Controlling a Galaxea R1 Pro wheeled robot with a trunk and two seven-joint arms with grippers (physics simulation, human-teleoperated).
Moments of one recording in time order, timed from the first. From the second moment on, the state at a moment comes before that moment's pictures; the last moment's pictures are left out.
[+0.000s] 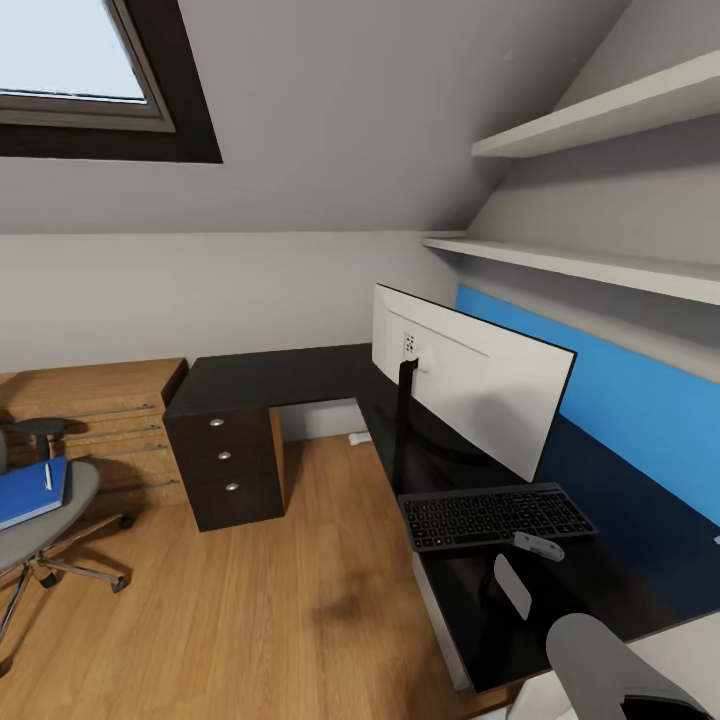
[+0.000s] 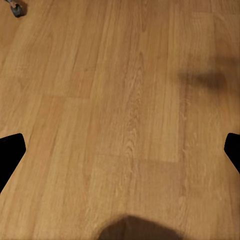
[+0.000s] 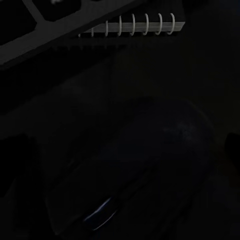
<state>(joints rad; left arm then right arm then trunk) 0.07 0.00 -0.22 -0.88 0.34 -0.15 0.41 -0.70 -0.03 -0.07 -0.43 -0.26 0.34 -0.45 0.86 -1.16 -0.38</state>
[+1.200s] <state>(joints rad) 0.07 0.00 -0.22 -0.88 0.34 -0.15 0.41 -0.70 -0.02 -0.07 -0.43 -0.25 0.35 -0.51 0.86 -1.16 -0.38</state>
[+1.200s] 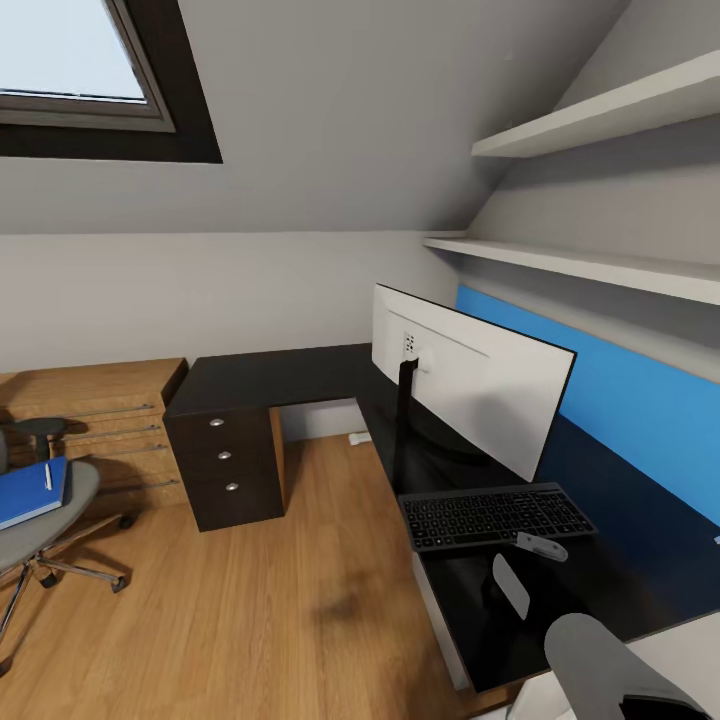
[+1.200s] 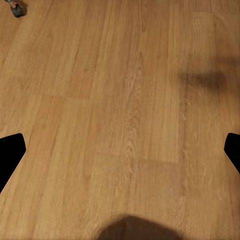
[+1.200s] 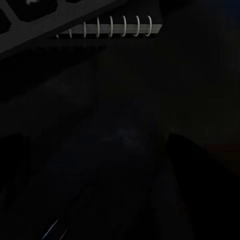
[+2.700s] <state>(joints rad) 0.07 0.00 -0.22 -0.87 0.34 -0.15 0.41 -0.70 -0.02 -0.07 -0.41 -0.26 0.36 -0.51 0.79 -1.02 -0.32</state>
